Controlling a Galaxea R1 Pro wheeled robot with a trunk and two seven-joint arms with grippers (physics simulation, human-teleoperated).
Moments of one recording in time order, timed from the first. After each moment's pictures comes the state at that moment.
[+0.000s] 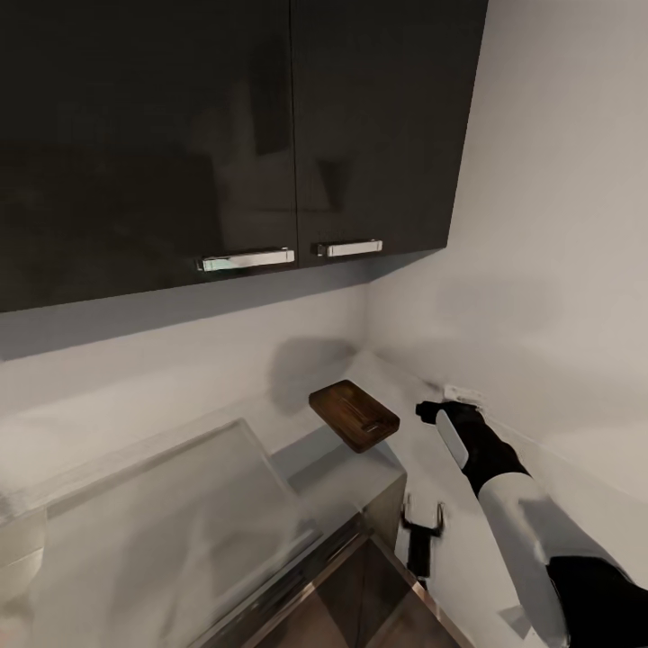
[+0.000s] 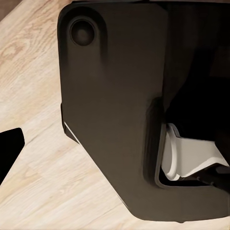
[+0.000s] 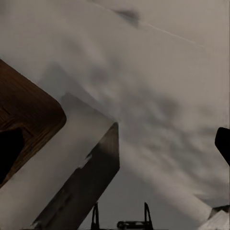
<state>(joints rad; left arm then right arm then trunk) 0.00 -0.05 0.00 -0.02 0.02 -0.05 0.00 -0.91 -0.02 0.00 -0.66 -0.21 0.52 -0.31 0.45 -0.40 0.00</state>
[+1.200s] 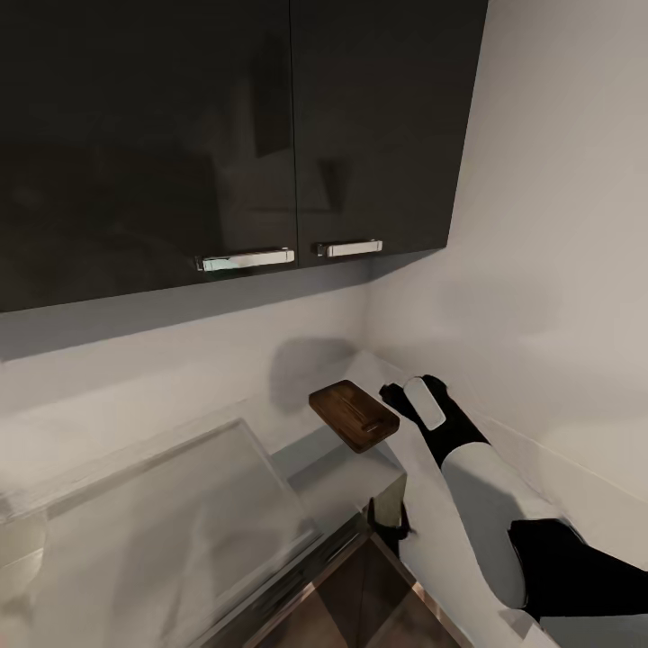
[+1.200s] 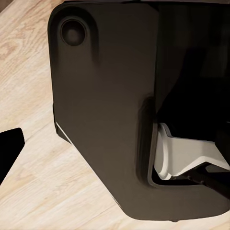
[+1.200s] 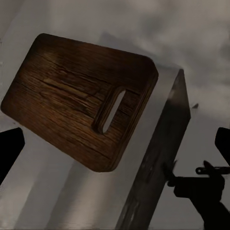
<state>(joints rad) 0.00 -0.06 0.00 -0.02 0.02 -0.05 0.00 -1.03 0.11 0.00 -0.61 -0.74 0.52 -0.60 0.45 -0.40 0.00</state>
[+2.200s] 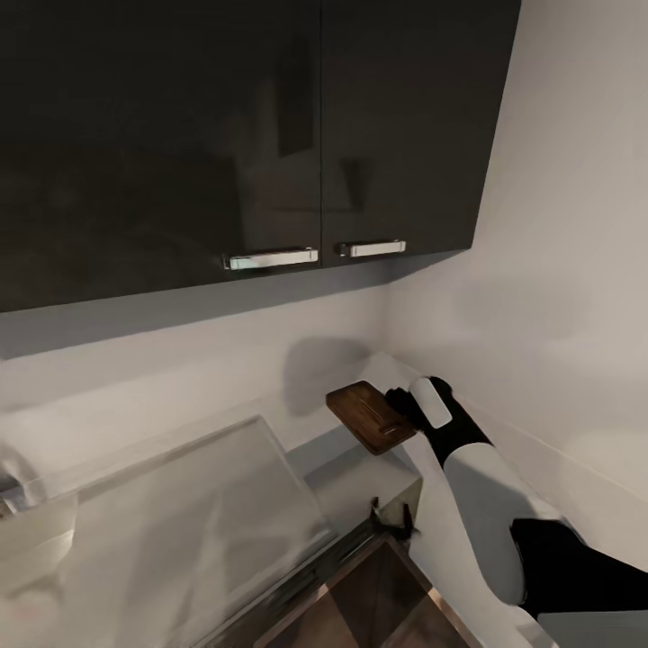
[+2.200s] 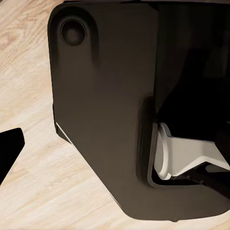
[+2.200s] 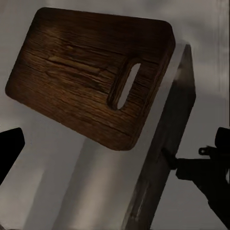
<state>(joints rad) 0.00 -0.06 0.00 -0.02 0.02 -0.05 0.00 -1.03 0.11 -0.08 -0.60 -0.78 0.52 -0.68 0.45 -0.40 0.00</state>
